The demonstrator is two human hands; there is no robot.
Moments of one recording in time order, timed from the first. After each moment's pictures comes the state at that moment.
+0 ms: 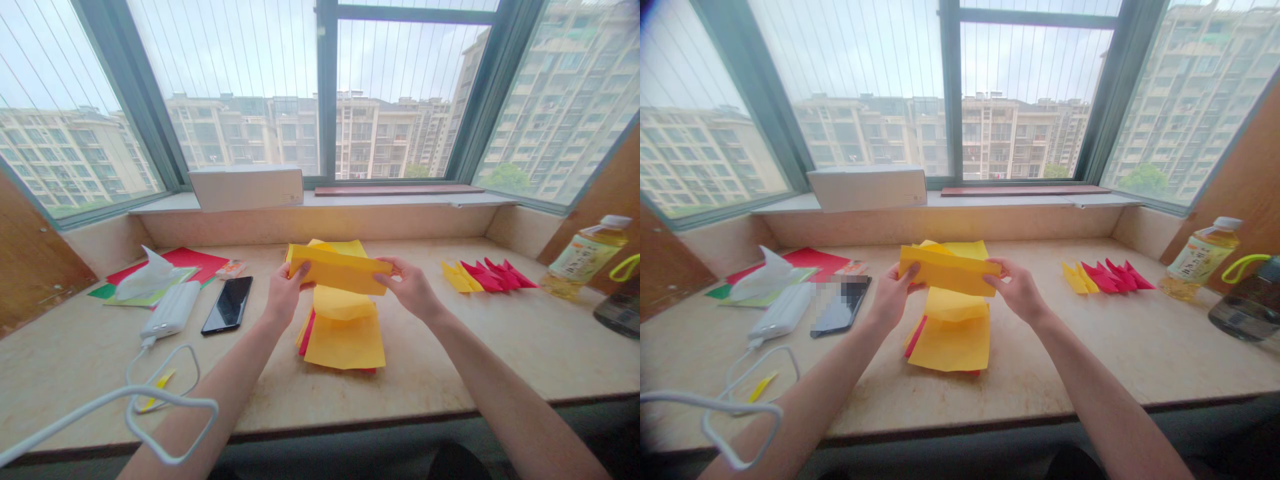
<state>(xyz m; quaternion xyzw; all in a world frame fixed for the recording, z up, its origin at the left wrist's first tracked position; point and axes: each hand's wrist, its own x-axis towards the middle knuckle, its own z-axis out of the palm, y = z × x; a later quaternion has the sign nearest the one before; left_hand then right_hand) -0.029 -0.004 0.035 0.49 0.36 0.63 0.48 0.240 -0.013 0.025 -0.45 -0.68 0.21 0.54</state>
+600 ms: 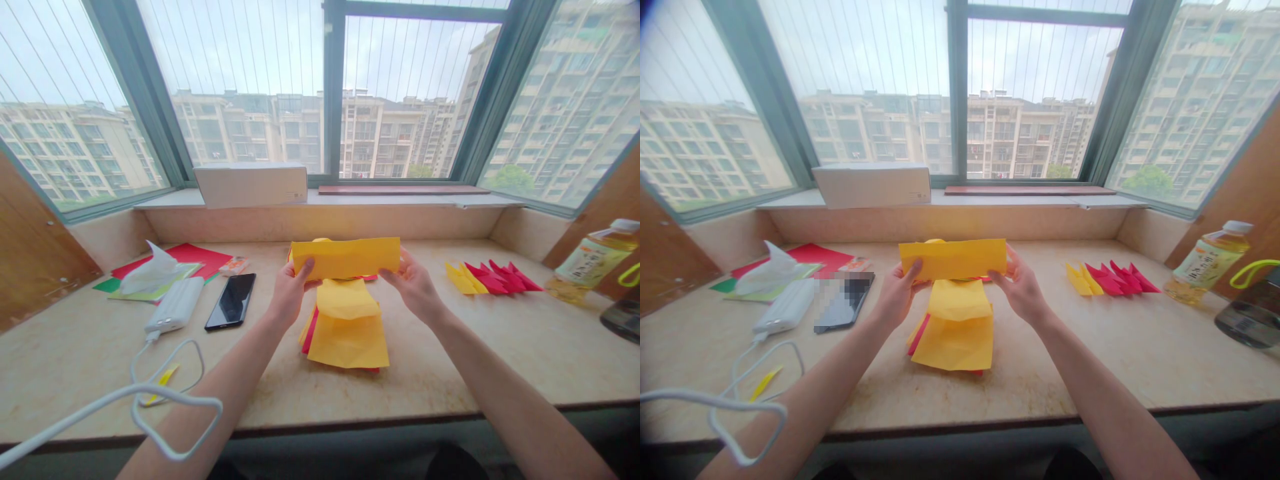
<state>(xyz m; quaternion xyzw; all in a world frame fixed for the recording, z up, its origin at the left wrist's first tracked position) -0.028 -0.005 0.034 0.47 0.32 0.62 0.54 0.224 -0.020 0.034 -0.31 -0.62 0.41 0.60</state>
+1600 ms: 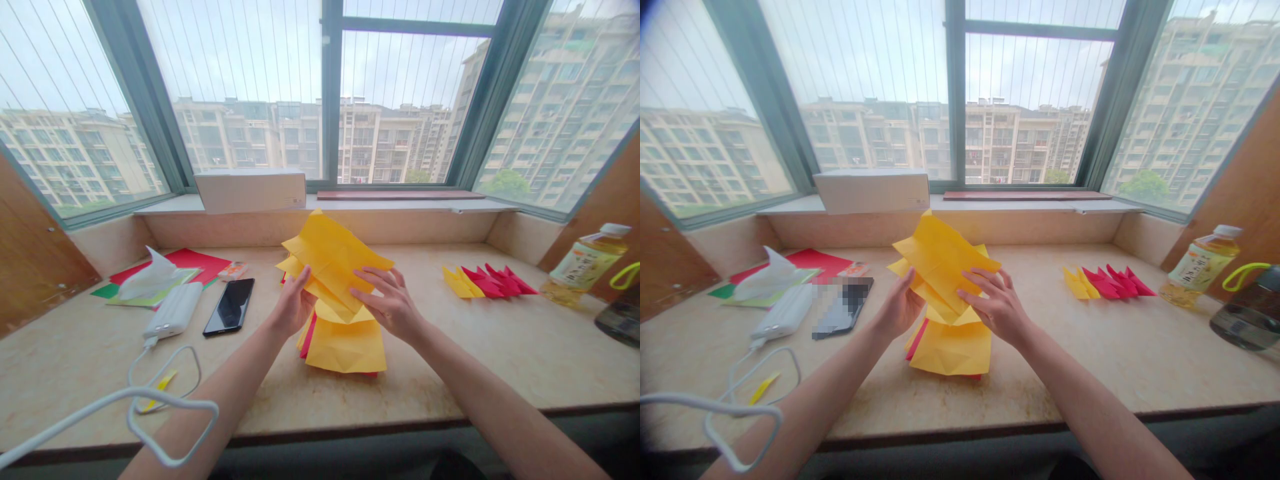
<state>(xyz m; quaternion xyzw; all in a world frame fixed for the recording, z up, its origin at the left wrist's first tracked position) -0.014 -0.022 0.043 0.39 0.19 0.61 0.66 0.217 -0.035 0.019 -0.30 -0.84 -0.19 0.40</state>
